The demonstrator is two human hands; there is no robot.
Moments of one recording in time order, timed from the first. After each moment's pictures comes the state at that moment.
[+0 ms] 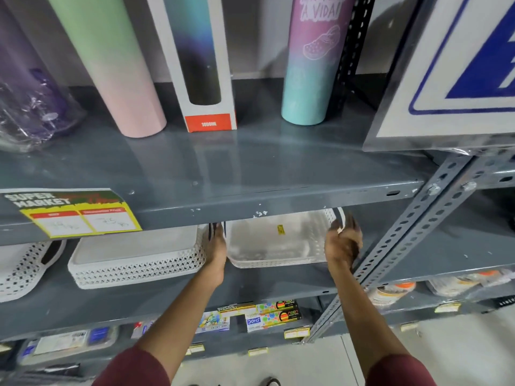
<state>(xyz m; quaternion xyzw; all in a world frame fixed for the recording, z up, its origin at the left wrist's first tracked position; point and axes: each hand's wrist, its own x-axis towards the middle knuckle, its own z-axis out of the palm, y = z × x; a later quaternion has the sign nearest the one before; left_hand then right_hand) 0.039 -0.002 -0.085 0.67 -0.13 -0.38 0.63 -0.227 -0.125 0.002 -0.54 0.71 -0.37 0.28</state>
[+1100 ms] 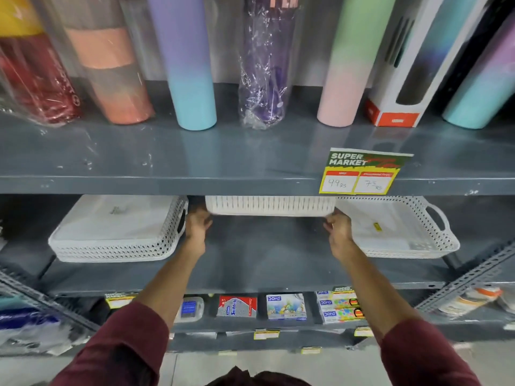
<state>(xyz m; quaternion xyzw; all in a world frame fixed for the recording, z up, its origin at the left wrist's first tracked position) 0.282 0.233 0.024 0.66 -0.10 -0.27 0.69 0.023 0.044 0.022 -0.54 0.52 -0.37 0.55</state>
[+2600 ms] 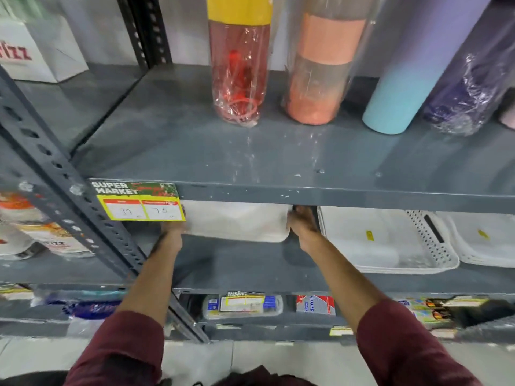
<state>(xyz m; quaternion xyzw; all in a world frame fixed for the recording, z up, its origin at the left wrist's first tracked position) 0.576 0.450 0.029 0.79 0.02 -0.28 0.55 0.364 0.252 0.006 -0.63 0.52 -0.21 0.53</state>
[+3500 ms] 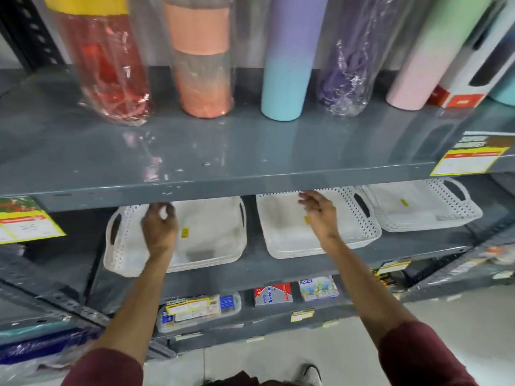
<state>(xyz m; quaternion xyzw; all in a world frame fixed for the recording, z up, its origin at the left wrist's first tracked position) 0.467 0.373 0.029 0.83 -0.22 -0.01 0.51 0.186 0.191 0.041 -0.61 0.46 -0.41 0.50</state>
